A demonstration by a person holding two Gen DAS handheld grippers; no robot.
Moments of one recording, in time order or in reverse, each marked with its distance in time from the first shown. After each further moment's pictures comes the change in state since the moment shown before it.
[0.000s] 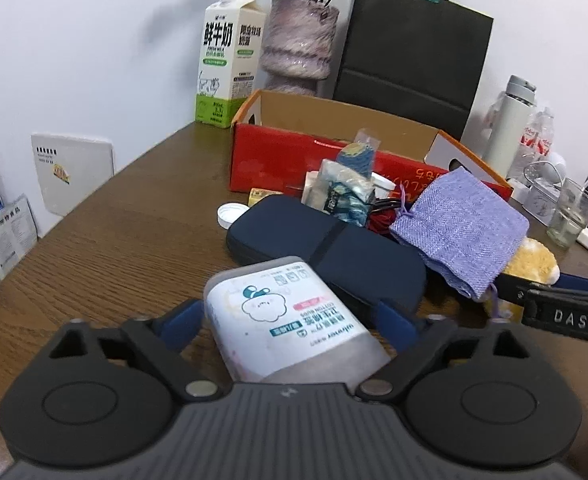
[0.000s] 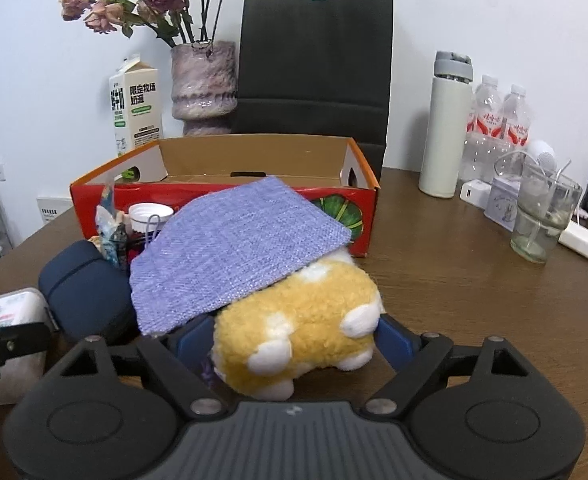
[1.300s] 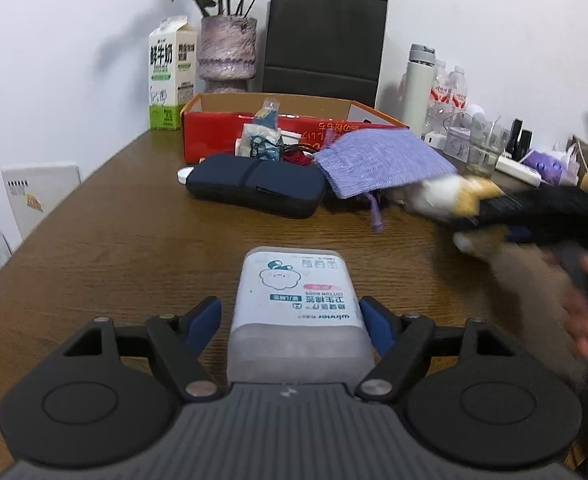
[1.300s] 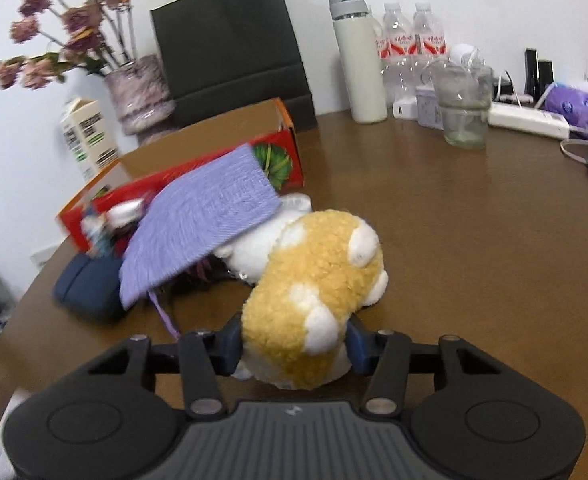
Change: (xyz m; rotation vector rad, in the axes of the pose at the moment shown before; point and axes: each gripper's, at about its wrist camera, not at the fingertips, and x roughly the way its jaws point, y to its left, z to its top) left arm -0.092 -0.017 -0.076 0.130 -0.025 -0.085; right arm -0.065 -0.040 -0.053 0.314 0.090 0.018
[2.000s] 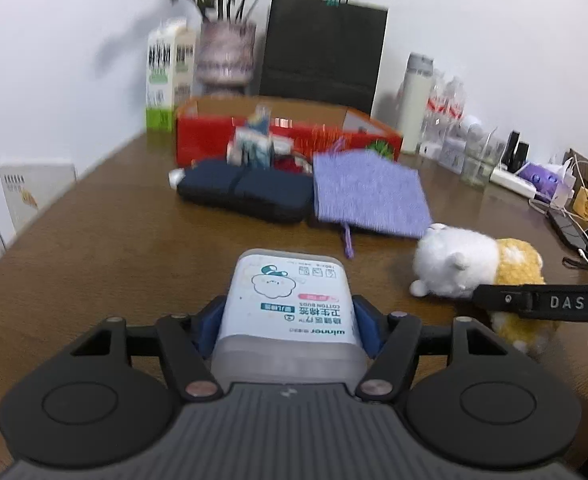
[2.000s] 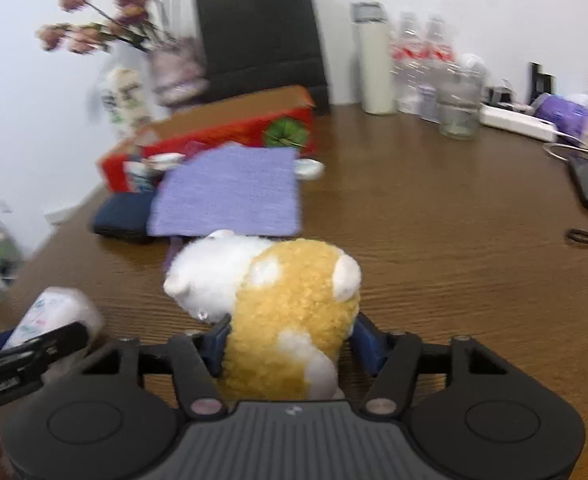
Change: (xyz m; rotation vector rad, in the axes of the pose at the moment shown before) left arm -0.007 -0.011 0.004 -0.014 -0.043 0.015; right arm -0.056 0.009 -0.040 -0.086 0.003 0.033
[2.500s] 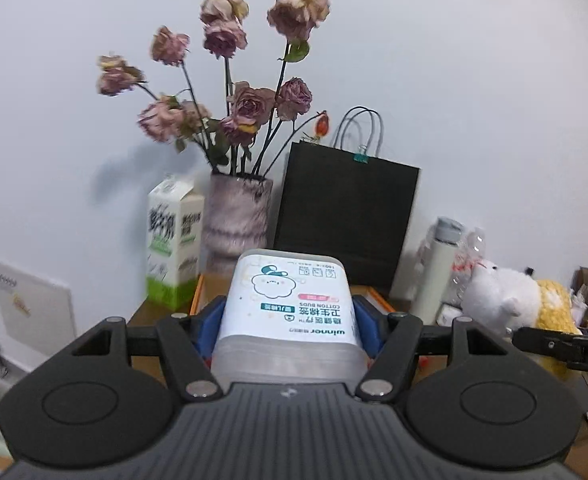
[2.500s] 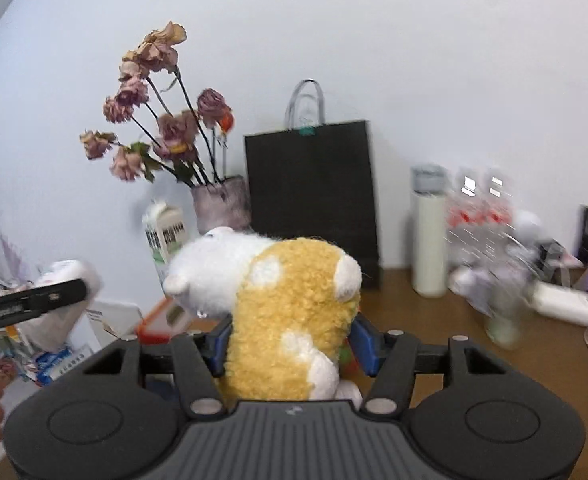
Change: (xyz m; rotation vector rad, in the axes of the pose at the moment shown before) left arm 0.048 0.045 0.202 -0.064 -0.267 -0.007; right arm 0.002 0.014 0.185 -0.115 -0.290 0.108
